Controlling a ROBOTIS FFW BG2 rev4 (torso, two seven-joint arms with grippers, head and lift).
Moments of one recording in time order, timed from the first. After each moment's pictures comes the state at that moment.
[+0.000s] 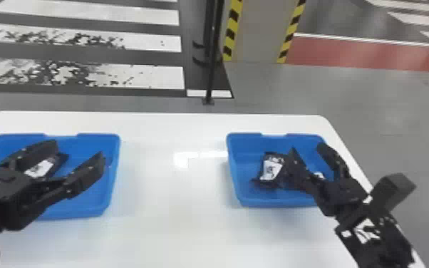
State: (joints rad) left arm 0.38 0.07 0.20 -2.45 0.17 0.77 -0.53; right arm 0.32 -0.09 -0.25 -1.80 -0.19 -0.09 0.43
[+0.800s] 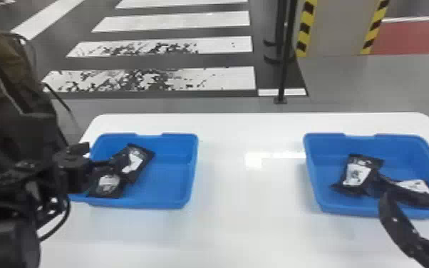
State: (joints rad) left arm 0.17 0.12 0.33 -2.22 -0.10 0.92 -0.51; right arm 0.71 -0.03 -0.22 -2.18 -0.21 -0.07 0.42
